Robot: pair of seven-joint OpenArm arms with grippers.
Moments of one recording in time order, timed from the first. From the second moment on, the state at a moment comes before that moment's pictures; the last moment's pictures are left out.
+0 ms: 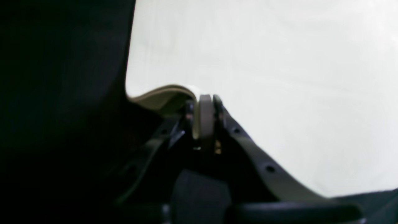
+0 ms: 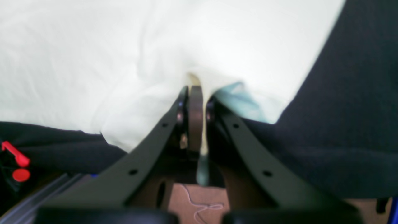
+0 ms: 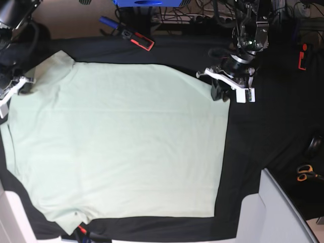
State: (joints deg) left arm 22.8 -10.4 -1.8 87.6 -25.3 -7.5 12.3; right arm -5.0 9.8 43.0 82.2 20.8 40.4 -67.9
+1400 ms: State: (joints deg) left arm 4.3 -9.0 -5.1 71.6 -25.0 -7.5 12.6; right arm 17.2 20.7 29.3 50.6 20.6 40.4 -52.7
